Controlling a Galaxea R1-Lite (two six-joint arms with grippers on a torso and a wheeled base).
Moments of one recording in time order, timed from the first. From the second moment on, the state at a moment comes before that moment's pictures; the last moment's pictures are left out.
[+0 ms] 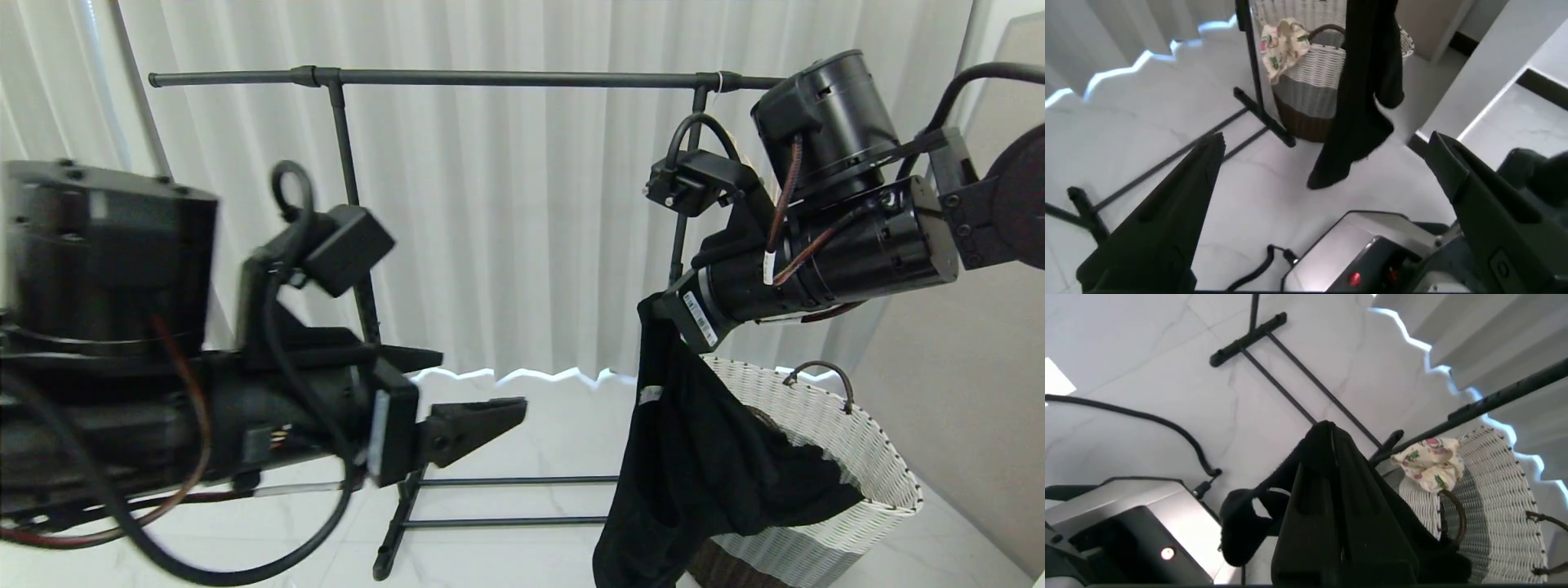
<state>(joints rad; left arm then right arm) -0.66 1.40 -0.93 -0.02 -0.20 -0.06 0.76 1.77 -1.65 0.48 0.01 -0.14</state>
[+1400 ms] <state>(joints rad) -0.75 2.01 -1.12 -0.12 0.00 -0.16 0.77 1.73 -1.65 0.48 0.03 -0.12</state>
